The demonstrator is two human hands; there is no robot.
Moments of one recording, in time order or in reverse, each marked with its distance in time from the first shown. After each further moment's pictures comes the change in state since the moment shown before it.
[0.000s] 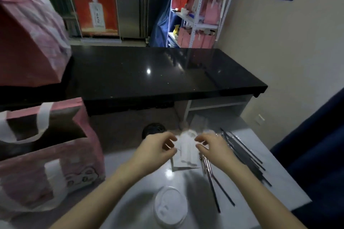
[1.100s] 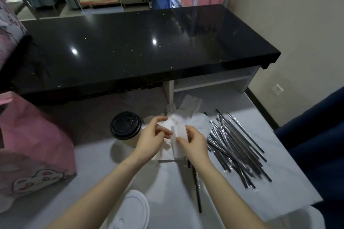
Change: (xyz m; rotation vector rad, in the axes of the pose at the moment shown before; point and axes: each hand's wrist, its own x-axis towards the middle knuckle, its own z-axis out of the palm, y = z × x) left_hand 0.083 -0.020 0.119 -0.464 0.106 -0.376; right_hand 0.035 0.062 0.074 0.824 0.098 0.332
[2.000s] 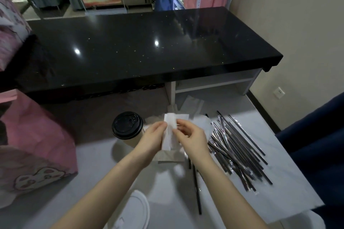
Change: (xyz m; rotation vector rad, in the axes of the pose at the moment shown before) left_hand -0.005 0.018 0.003 -0.334 -0.005 -0.294; right_hand -0.009 -0.038 -0.002 0.162 -0.095 -0.071
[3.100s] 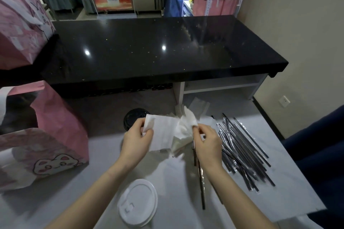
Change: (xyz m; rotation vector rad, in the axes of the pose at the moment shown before) left_hand -0.038 -0.010 -0.058 0.457 0.350 0.303; right_hand -0.015 0.020 -0.013 -0.412 0.290 -0.305
